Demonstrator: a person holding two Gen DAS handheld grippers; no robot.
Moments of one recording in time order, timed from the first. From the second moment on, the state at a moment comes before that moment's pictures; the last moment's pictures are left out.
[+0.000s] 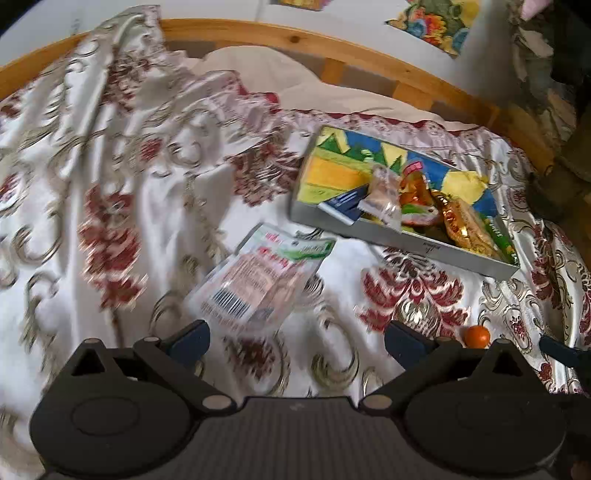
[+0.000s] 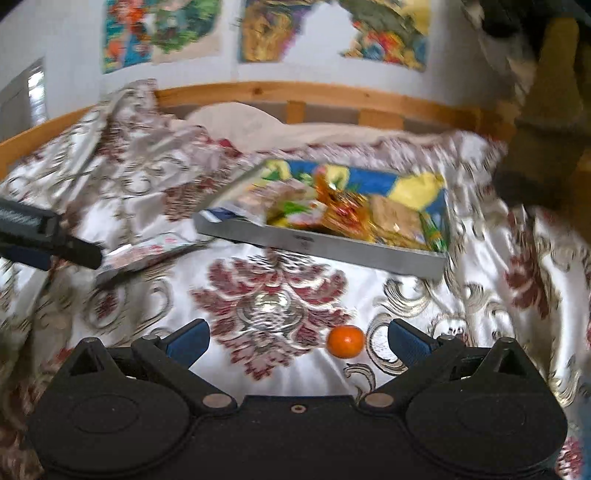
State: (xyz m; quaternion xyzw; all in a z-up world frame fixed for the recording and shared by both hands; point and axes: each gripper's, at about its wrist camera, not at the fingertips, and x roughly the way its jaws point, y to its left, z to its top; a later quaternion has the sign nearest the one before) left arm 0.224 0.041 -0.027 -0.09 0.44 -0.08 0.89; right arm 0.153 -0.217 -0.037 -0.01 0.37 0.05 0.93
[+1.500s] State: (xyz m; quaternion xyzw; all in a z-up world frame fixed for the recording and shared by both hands) left arm 0.310 0.035 -0.096 0.00 0.50 -0.13 0.86; right arm 0.211 -0.194 -0.104 0.02 0.41 0.11 0.90
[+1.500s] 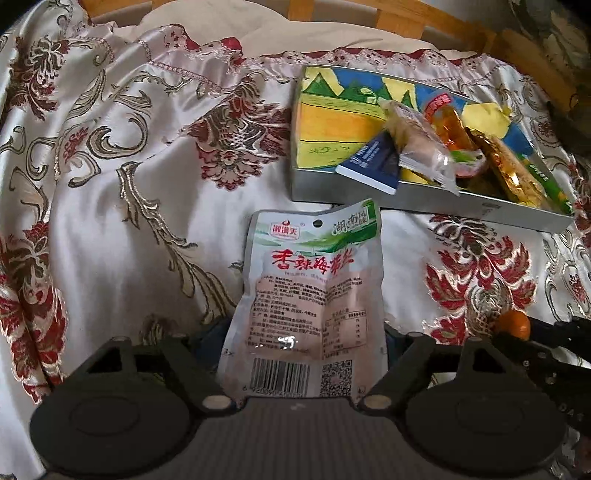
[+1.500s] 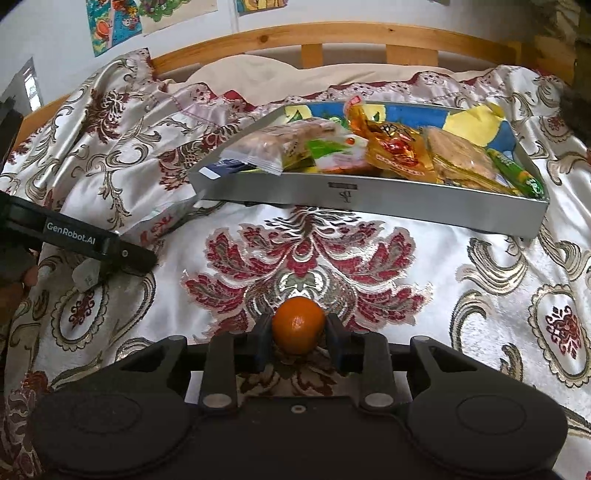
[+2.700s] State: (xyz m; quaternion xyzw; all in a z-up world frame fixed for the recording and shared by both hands) left arm 0.263 -0.002 -0.089 -0.05 0.54 -0.16 0.82; right arm 0.202 -0.170 -0.103 -0.04 0.41 0.16 0.90
